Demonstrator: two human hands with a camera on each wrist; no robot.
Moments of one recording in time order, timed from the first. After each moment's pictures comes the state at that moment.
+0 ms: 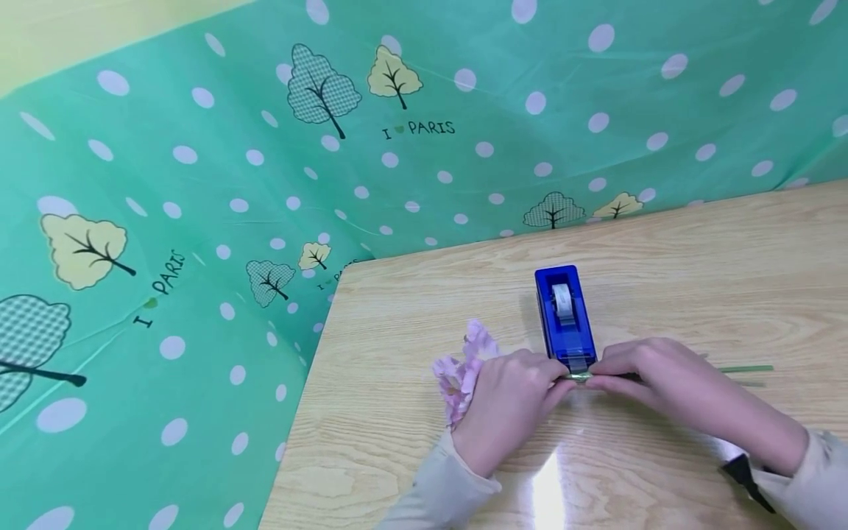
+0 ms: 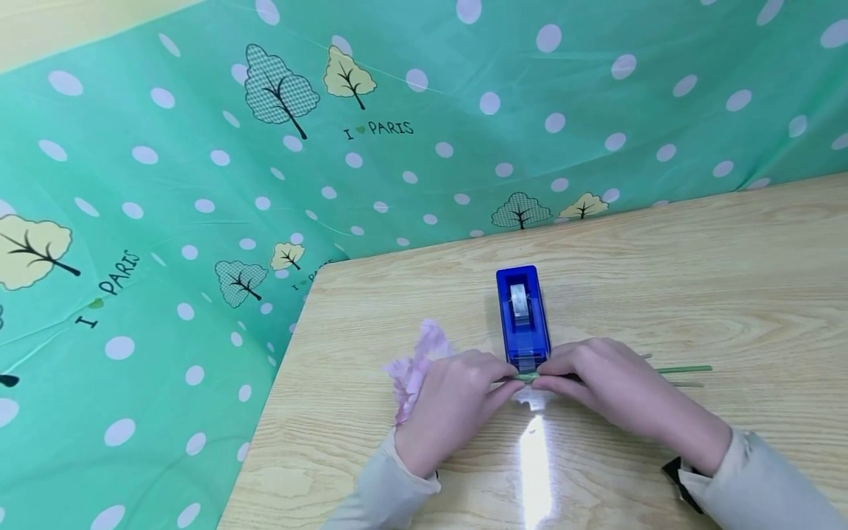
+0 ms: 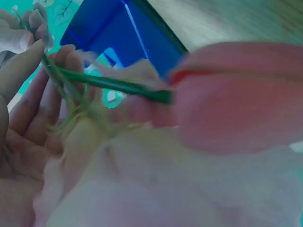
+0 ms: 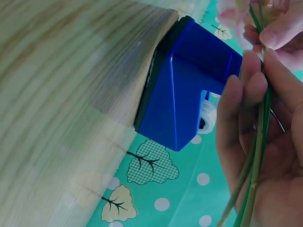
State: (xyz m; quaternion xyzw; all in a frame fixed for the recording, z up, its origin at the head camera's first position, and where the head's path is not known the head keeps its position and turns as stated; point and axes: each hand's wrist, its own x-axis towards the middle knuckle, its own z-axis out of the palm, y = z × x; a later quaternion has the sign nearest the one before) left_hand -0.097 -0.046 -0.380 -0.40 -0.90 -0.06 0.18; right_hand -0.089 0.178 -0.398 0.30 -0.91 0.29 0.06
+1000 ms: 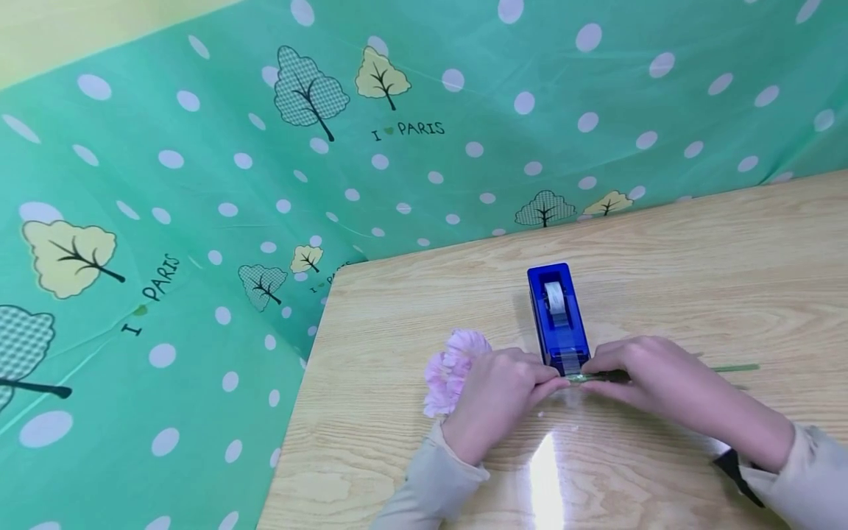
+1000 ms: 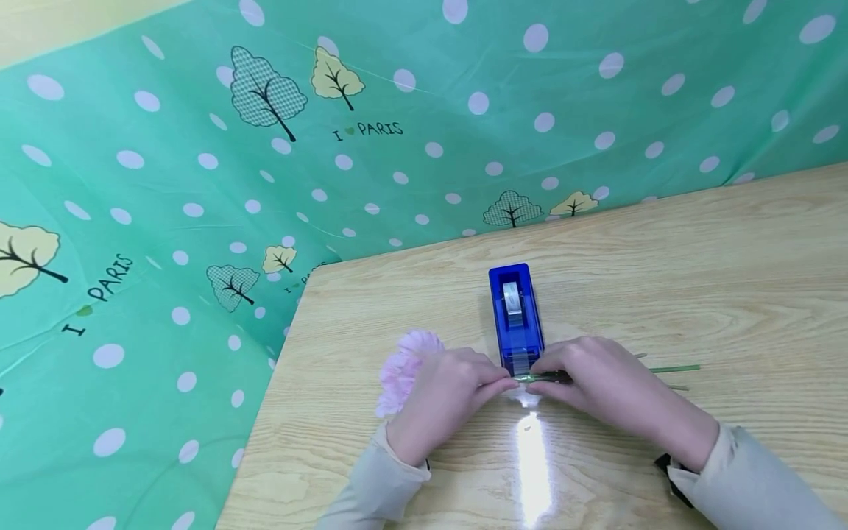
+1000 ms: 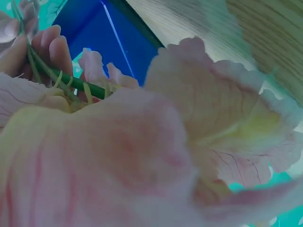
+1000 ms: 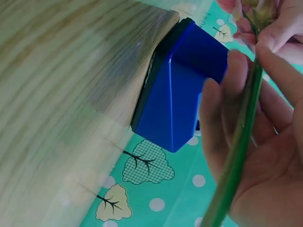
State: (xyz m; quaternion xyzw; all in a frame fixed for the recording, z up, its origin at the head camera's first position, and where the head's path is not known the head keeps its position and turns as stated) left_hand -0.110 -0.051 -0.385 -0.44 -0.89 -0.05 0.13; right_hand -0.085 0.171 -0.393 0.26 -0.92 0.29 0.05
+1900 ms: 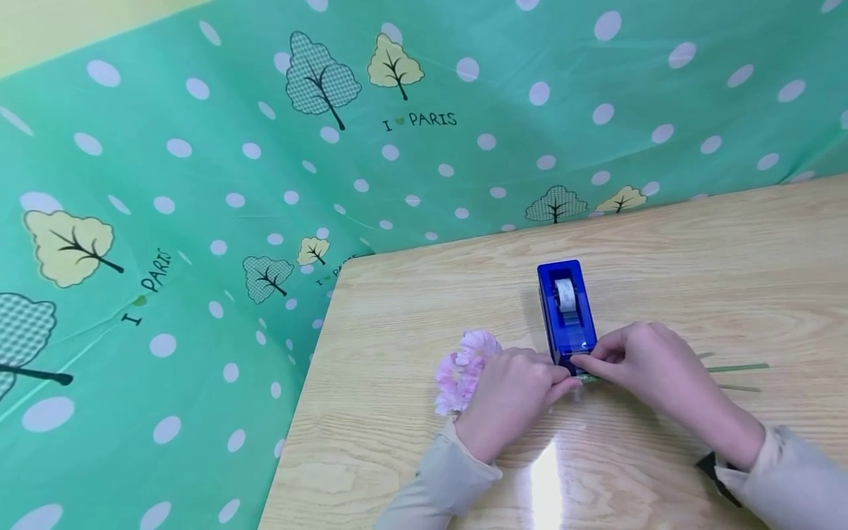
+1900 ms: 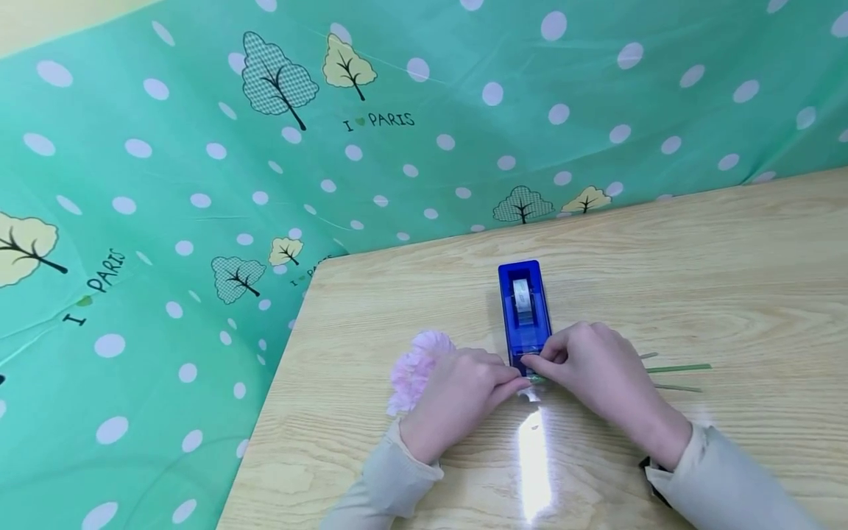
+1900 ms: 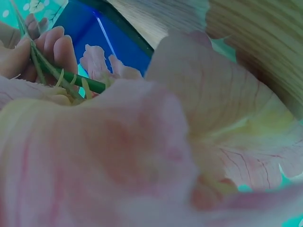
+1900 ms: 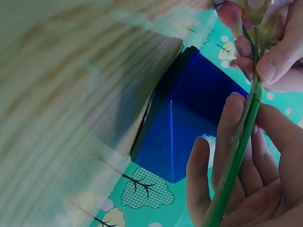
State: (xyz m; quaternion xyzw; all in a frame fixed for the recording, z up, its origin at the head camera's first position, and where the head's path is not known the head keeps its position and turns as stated) left_hand -0.107 -0.049 -0.396 -0.43 -0.89 0.00 0.14; right_hand -0.093 0.149 -0.399 0.12 -0.93 0.34 0.05
